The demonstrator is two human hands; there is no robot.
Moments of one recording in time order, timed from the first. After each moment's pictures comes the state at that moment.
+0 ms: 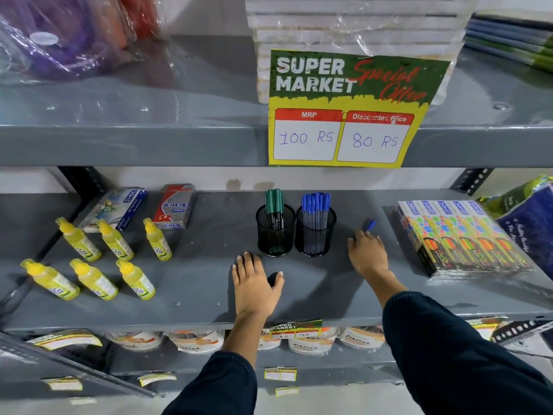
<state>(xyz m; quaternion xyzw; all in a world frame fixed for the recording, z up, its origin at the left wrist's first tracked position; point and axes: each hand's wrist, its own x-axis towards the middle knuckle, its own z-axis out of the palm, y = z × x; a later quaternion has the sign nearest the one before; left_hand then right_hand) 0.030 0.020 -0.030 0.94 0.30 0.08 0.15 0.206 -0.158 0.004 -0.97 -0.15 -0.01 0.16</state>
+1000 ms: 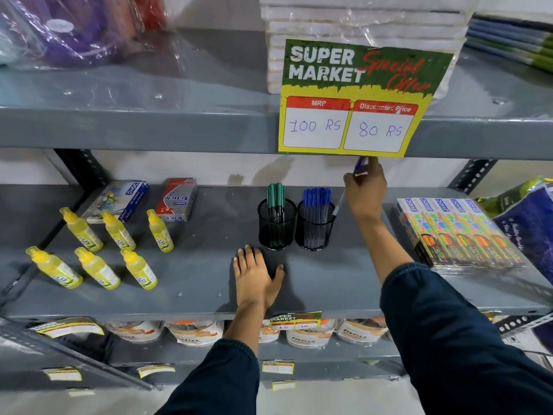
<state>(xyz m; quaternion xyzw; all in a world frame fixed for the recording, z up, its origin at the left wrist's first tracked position) 0.031 0.021 -0.030 0.94 0.30 0.07 0.17 0.206 -0.109 0.121 -0.81 -0.14 -0.18 0.53</state>
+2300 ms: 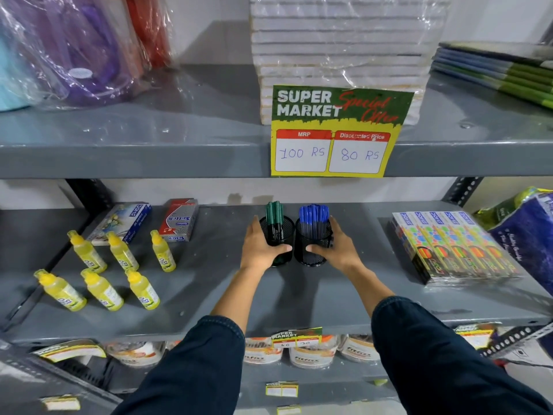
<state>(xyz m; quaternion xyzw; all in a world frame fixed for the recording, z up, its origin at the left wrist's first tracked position) 0.083 0.051 0.054 0.84 0.27 0.14 0.44 0.179 -0.118 0.046 -0.85 -0.20 0.11 0.47</state>
